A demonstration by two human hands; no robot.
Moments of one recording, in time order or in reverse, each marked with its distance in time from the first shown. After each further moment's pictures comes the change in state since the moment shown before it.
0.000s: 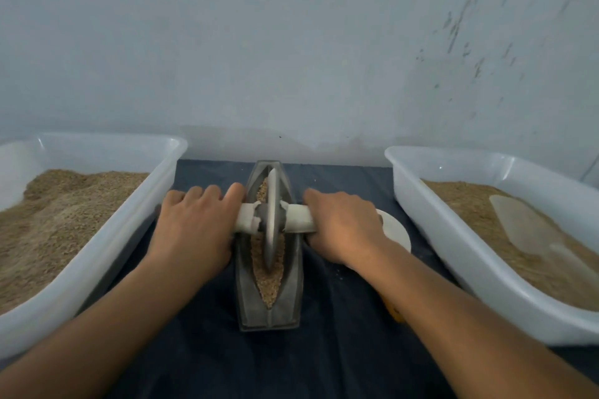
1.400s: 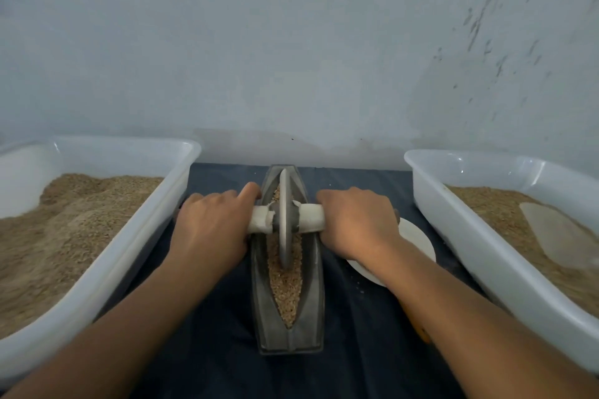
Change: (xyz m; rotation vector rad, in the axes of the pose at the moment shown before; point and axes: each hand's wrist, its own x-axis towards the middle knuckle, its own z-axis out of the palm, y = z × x) left_hand 0.021 -0.008 0.019 -0.091 0.015 -0.042; right_hand 0.022 -0.003 0.005 -0.087 0.030 0.038
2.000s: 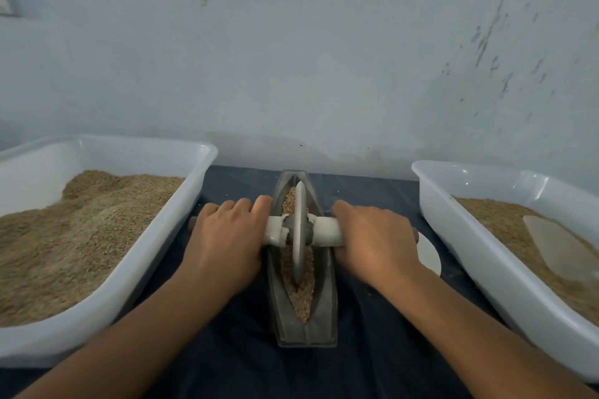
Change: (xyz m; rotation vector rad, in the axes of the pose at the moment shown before) left_hand -0.022 0.003 -0.008 -0.037 -0.003 0.022; right_hand -0.033 -0.004 -0.006 -0.025 0.121 -0.044
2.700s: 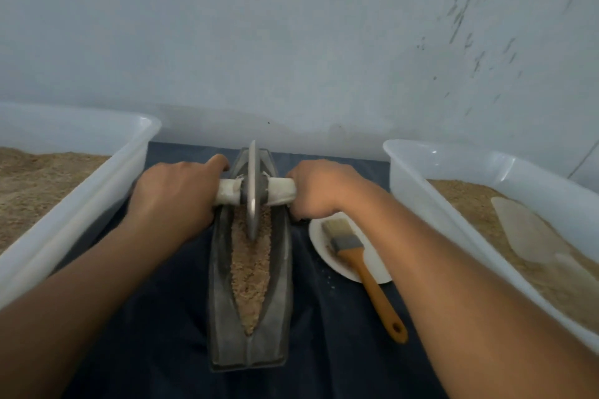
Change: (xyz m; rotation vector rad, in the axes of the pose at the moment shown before) left_hand 0.059 -0.010 0.028 0.064 -0.013 -0.080; right_hand 0.088 0.023 0.010 0.115 -0.519 -0.049
